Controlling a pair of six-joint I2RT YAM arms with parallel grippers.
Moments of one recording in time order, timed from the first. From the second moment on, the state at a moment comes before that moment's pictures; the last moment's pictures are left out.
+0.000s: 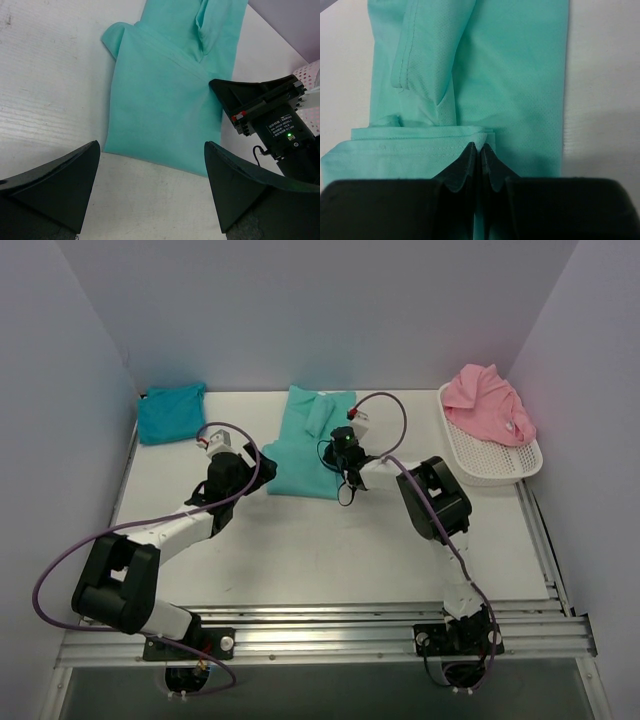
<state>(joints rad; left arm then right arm) -0.38 1.45 0.73 0.30 -0.15 -0.80 0.54 2.23 1.38 0.33 0.28 0.70</state>
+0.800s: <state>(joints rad) -0.38 1.49 0.73 0.31 -0.15 -0.80 0.53 2.07 1.22 0.35 0.41 0.70</state>
